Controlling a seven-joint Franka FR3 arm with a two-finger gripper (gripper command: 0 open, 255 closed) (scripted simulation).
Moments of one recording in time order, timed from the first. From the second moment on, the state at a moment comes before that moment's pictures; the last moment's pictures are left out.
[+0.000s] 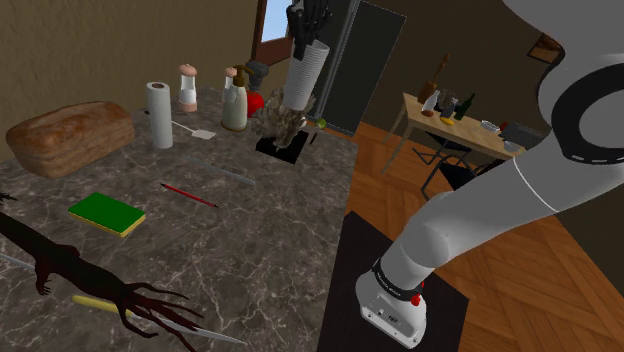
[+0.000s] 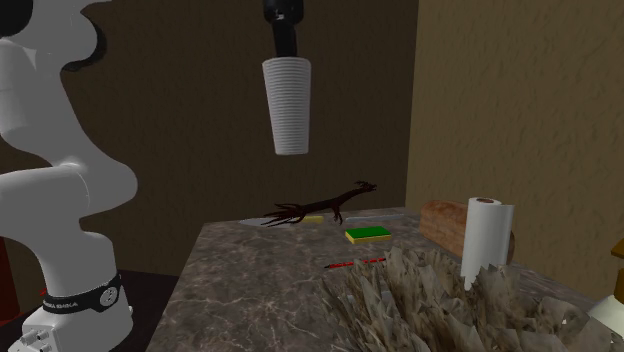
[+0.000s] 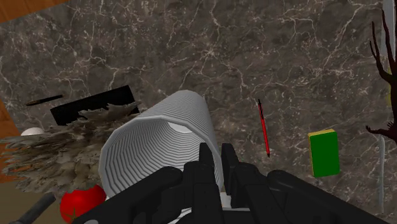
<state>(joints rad) -0.11 -0.35 0.29 -1.72 -0.01 1.46 0.03</state>
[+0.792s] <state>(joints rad) -0.20 -0.31 0.08 -1.71 -0.05 1.50 -0.26</state>
